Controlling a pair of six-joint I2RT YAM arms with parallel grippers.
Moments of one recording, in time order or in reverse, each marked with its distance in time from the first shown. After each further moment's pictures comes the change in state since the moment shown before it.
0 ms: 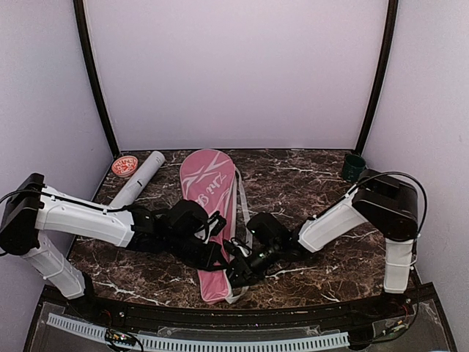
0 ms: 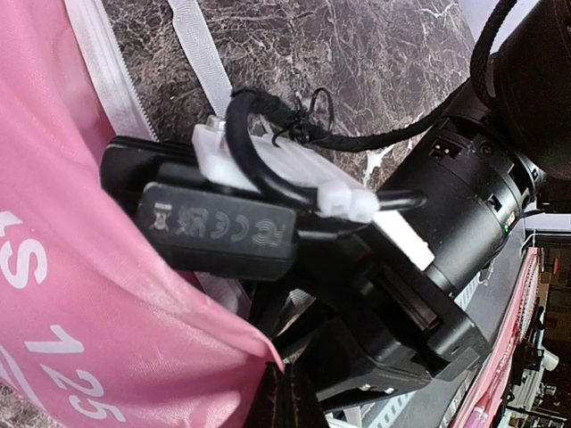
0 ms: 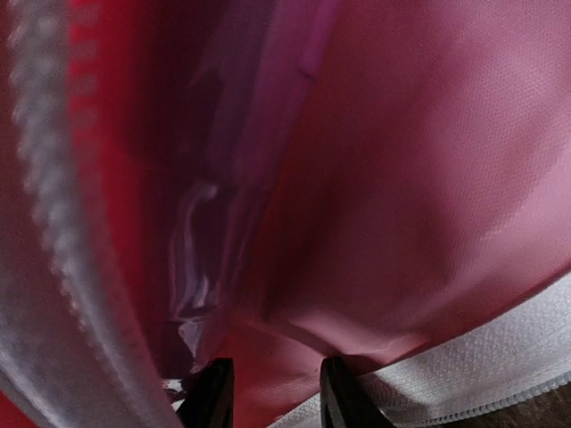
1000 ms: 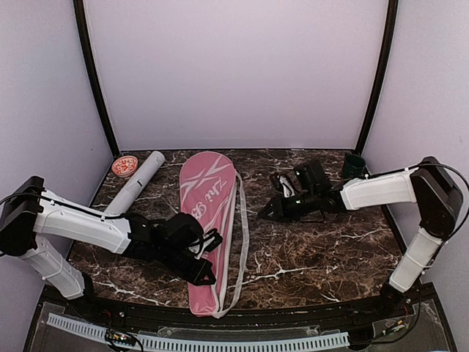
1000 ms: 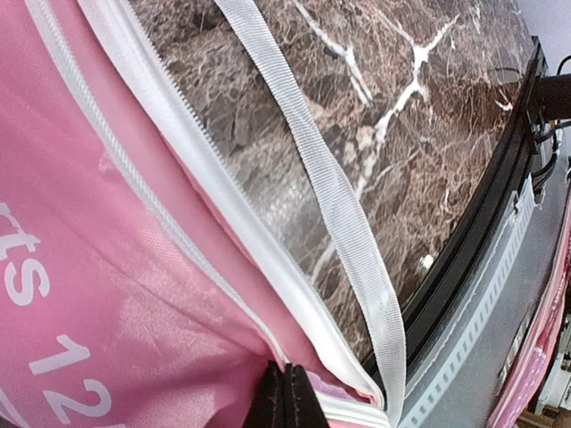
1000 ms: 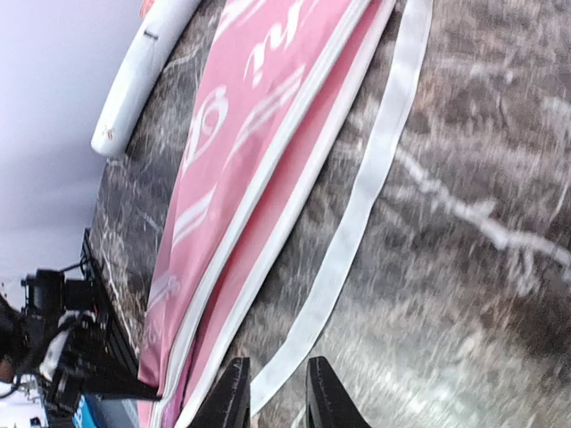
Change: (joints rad) left arm -0.018 -0.015 -0.082 -0.072 0.026 0.158; right arm -0.369 -0.337 -0.010 -0.283 0.305 -0.256
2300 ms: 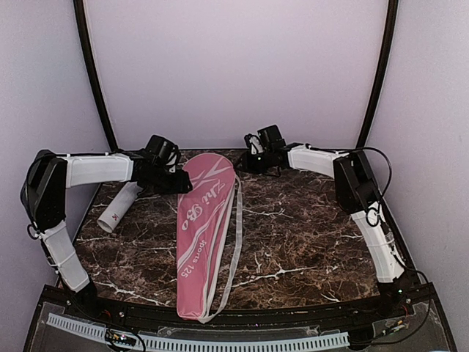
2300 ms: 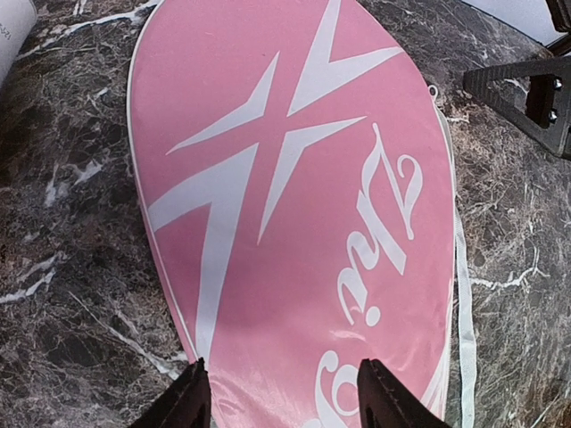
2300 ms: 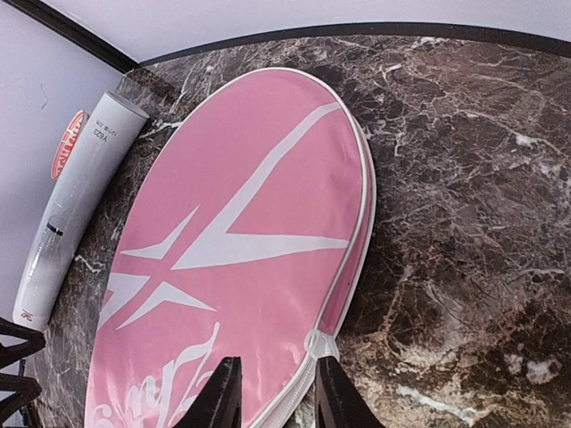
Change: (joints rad) left arm 0.626 0.248 0.483 -0.126 -0.237 0.203; right arm -0.139 0.856 1.222 -0.269 0.122 -0.129
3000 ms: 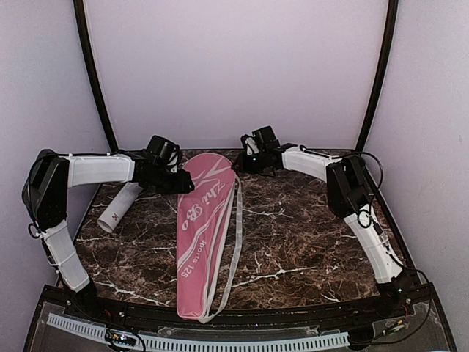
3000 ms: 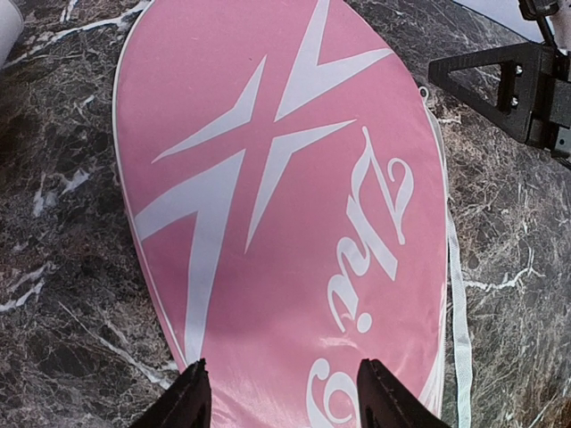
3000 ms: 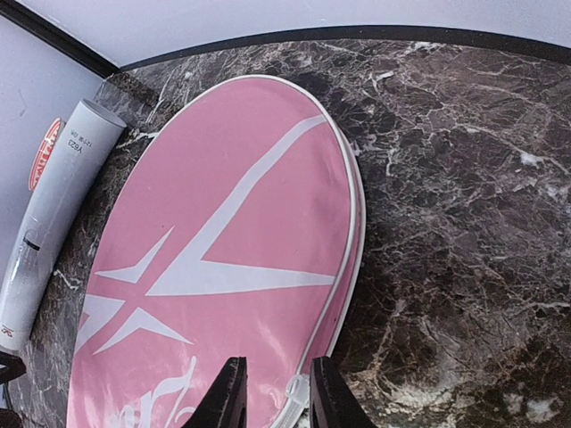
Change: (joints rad) left arm 0.000 0.014 0.000 0.029 0.021 0.006; right arm 0.015 0.116 0.181 -0.076 0.058 -0.008
